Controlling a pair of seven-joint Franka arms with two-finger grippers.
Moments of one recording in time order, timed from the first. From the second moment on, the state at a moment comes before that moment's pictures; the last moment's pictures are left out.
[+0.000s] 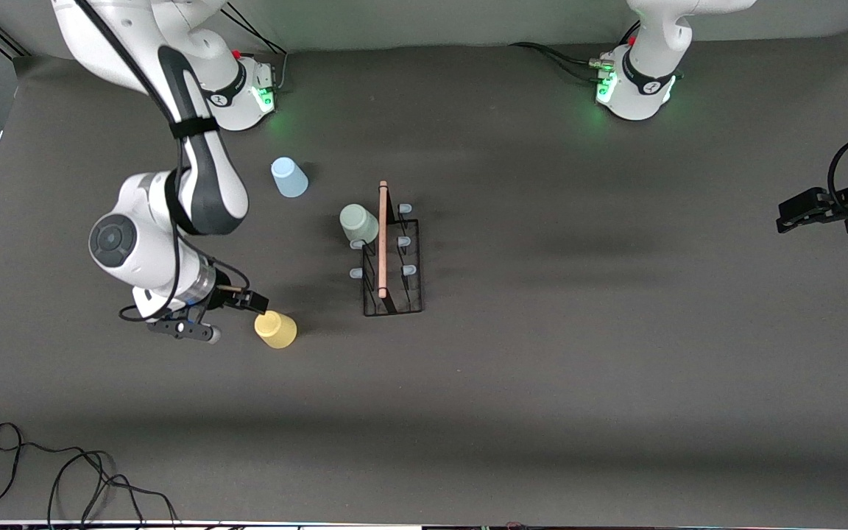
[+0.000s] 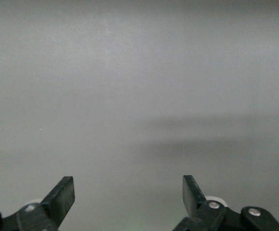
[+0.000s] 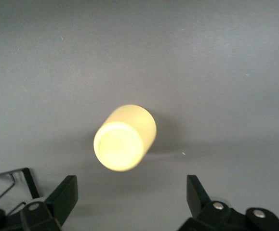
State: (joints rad) left arm -0.05 0.05 0.09 -1.61 0.02 1.60 0.07; right arm 0.69 0.42 -0.52 -1.94 0.42 2.29 0.16
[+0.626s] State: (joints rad) left arm -0.03 0.05 0.09 -1.61 0.02 1.60 0.07; right arm 0.69 0.63 -0.51 -1.84 0.50 2.39 0.15
